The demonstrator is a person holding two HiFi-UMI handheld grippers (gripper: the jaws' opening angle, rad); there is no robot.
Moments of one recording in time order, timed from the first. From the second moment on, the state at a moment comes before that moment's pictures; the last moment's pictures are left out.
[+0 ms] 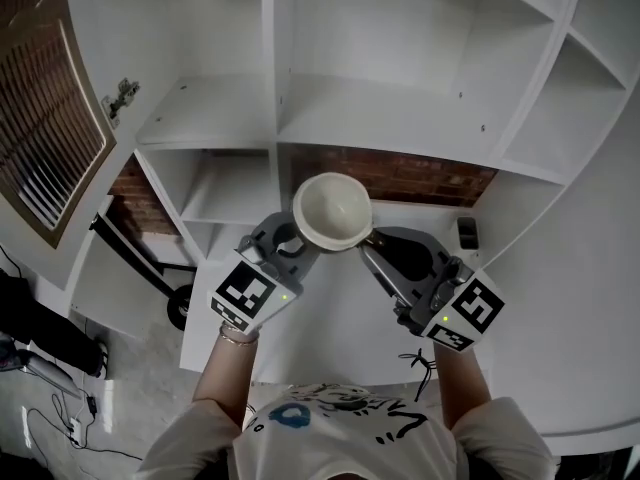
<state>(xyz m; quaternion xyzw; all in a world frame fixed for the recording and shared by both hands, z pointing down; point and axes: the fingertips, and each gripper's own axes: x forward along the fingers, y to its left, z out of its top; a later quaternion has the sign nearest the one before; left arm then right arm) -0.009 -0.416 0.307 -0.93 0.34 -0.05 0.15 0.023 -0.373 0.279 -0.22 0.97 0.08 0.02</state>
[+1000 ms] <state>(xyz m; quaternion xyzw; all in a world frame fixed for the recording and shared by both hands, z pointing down) -0.017 -0.503 0.227 -0.89 0.42 -0.04 0.17 0.031 -0.481 0.195 -0.26 0.96 0.08 0.05</state>
